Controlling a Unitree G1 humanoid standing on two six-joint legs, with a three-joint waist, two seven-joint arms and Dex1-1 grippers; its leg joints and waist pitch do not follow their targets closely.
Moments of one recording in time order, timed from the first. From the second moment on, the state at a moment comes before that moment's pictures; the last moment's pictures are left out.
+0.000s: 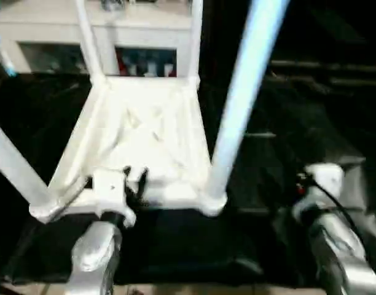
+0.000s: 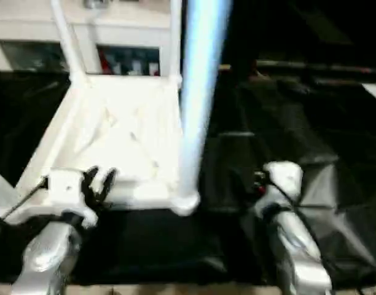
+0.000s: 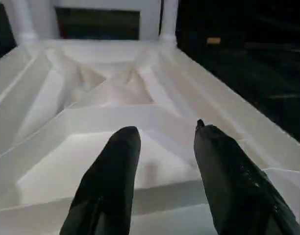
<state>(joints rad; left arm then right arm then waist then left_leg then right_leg) 0.15 -0.05 0.03 -0.31 0.02 0.23 -0.25 0.05 -0.15 -0.18 -0.11 0.23 0.22 0.30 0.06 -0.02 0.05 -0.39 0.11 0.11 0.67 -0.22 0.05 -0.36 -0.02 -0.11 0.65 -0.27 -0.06</state>
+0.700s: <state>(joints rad) 0.47 -0.04 0.16 -0.36 -0.11 0.02 -0.24 0.24 -0.29 -0.18 -0.17 0.36 0.22 0.56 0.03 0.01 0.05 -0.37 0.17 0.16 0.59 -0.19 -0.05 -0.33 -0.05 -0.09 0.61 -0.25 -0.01</state>
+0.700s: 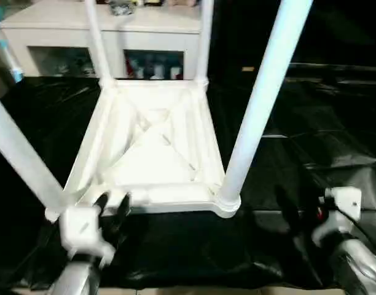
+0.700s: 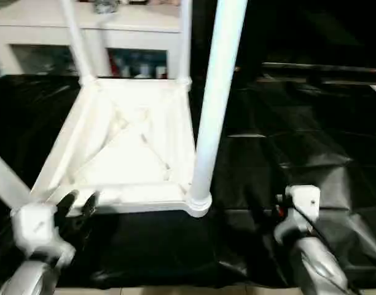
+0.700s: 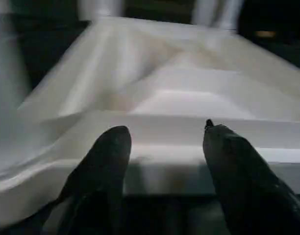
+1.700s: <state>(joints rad) 0.25 0.07 0.41 -0.26 -0.22 0.07 -0.08 0.10 -0.31 0.06 -0.17 0.39 0.26 0.75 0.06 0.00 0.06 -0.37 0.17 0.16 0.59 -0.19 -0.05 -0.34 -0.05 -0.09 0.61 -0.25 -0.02</state>
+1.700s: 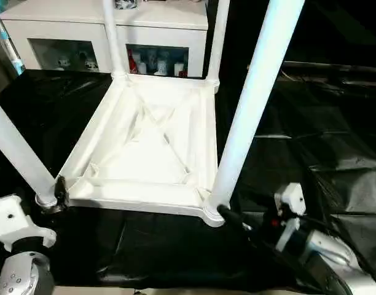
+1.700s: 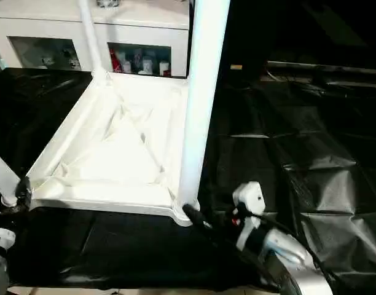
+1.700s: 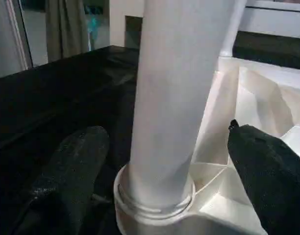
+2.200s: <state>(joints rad) 0.04 0.21 0.40 0.03 -0.24 0.11 -0.17 -0.04 -0.22 0.10 0.02 0.32 0.16 0.68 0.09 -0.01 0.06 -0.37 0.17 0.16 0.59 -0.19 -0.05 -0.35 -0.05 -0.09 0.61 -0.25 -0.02</state>
